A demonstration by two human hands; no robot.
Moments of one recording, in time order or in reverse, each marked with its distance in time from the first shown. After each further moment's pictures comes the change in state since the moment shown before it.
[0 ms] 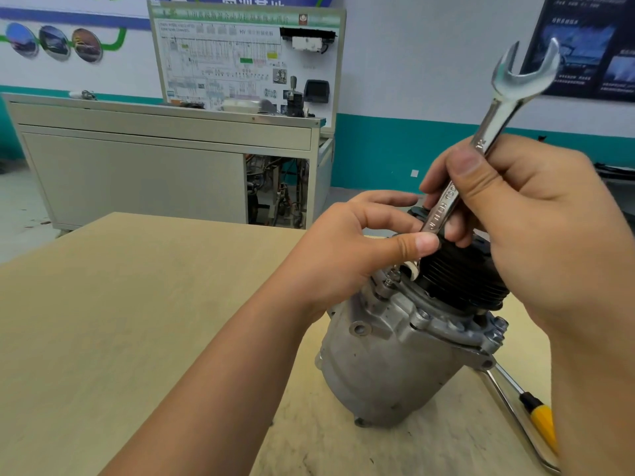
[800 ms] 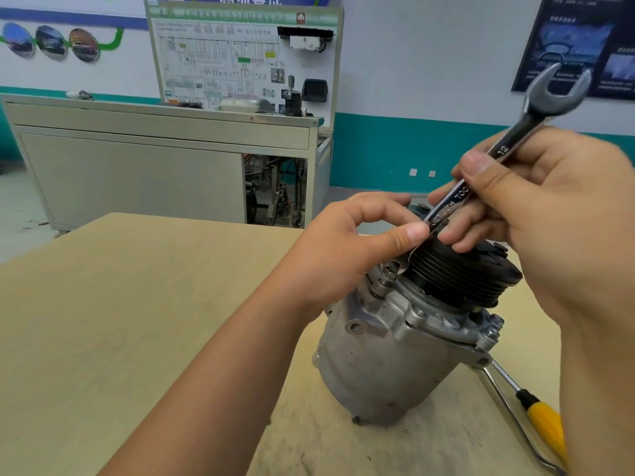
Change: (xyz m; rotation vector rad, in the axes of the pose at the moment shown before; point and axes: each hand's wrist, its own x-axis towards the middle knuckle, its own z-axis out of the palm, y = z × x) left_hand 0.000 0.000 0.002 0.030 0.018 0.009; right_hand 0.003 0.006 -0.011 0.222 0.049 0.100
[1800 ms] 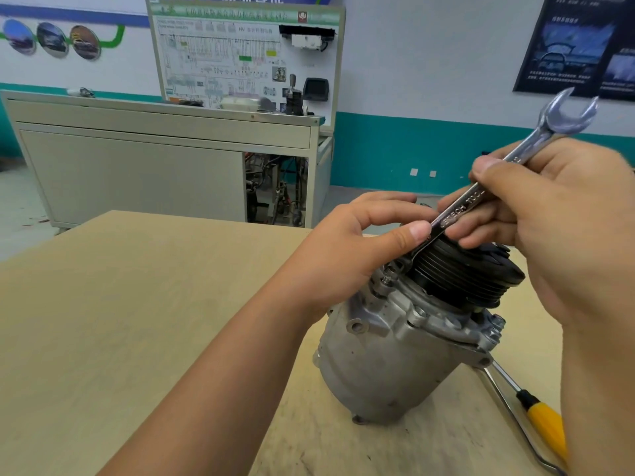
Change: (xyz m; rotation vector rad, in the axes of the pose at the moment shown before) left_hand 0.001 -0.002 0.001 -0.006 -0.050 -0.001; right_hand 0.001 -0.003 0.001 -0.013 0.090 0.154
